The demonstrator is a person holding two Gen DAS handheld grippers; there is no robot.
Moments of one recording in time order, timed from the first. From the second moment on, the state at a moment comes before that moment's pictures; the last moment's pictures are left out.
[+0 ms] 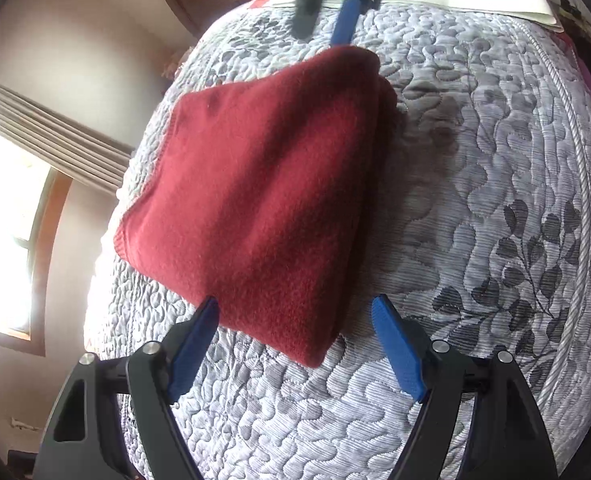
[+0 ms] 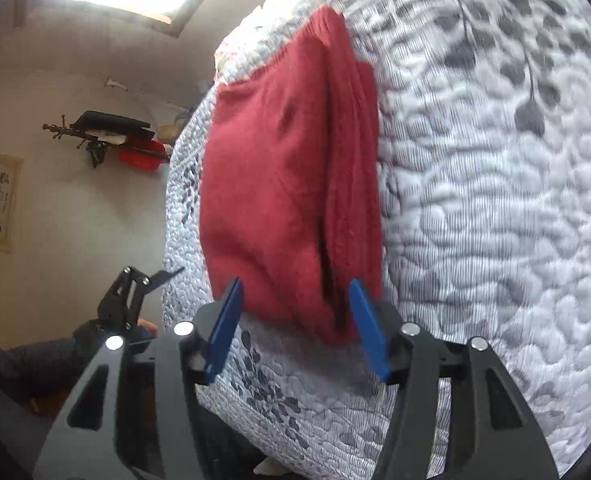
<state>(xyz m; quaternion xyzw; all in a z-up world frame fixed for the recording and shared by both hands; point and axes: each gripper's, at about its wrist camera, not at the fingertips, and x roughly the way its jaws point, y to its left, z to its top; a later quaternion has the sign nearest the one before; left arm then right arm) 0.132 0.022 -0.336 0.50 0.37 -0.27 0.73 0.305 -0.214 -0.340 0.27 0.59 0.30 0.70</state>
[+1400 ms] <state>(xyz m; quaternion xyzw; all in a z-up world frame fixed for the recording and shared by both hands) 0.347 0.112 -0.311 0.11 0.53 -0.14 0.83 0.315 -0.200 -0.375 0.29 0.59 0.28 0.70</state>
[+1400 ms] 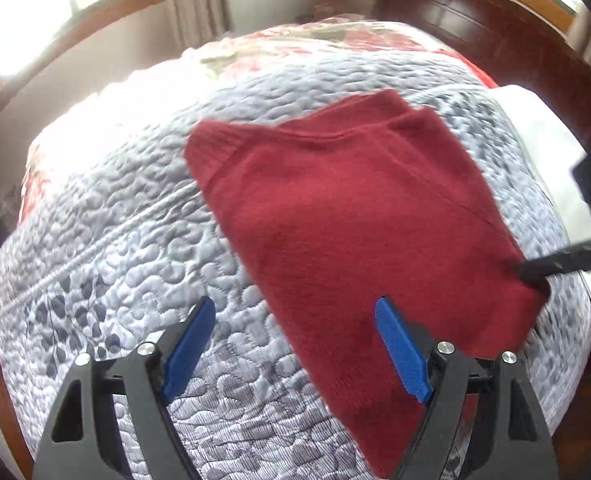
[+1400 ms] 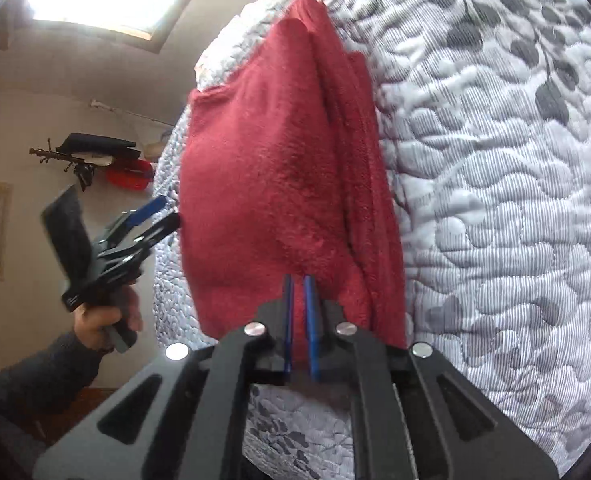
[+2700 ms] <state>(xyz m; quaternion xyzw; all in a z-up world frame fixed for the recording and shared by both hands) 0.353 0.229 -0.368 -0.46 0.57 -0.20 0.66 0.375 -0.236 -0.377 0.35 0.57 0.25 0.70</state>
